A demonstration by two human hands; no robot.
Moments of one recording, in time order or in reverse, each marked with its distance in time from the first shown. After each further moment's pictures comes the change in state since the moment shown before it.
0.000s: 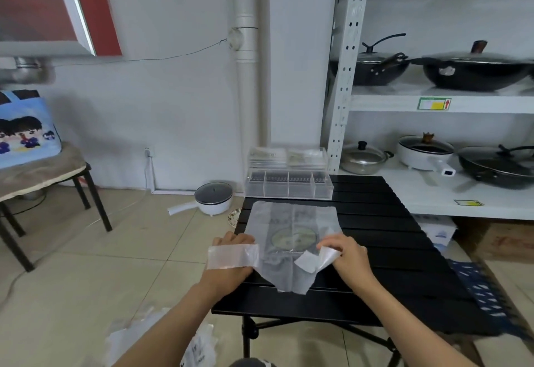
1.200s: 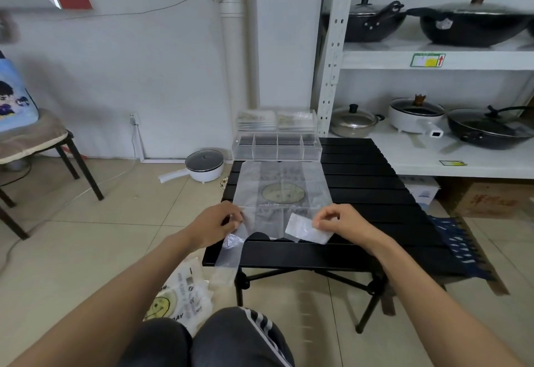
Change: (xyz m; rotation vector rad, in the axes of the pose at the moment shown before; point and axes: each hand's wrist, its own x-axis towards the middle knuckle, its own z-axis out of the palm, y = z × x) left_hand 0.000 -0.004 -0.017 -0.349 -0.306 -0.066; right_hand -0.025 -0.012 -0.044 0.167 -0.381 0.153
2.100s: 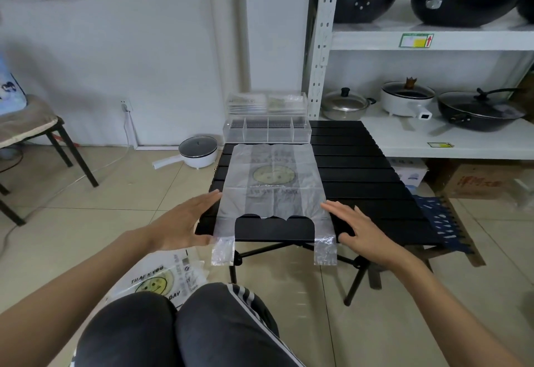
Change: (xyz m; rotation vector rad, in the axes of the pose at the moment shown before) left_hand -0.060 -0.005 -0.016 0.317 -0.218 0.069; right_hand -0.069 0.057 -0.012 -0.345 -0.060 -0.158
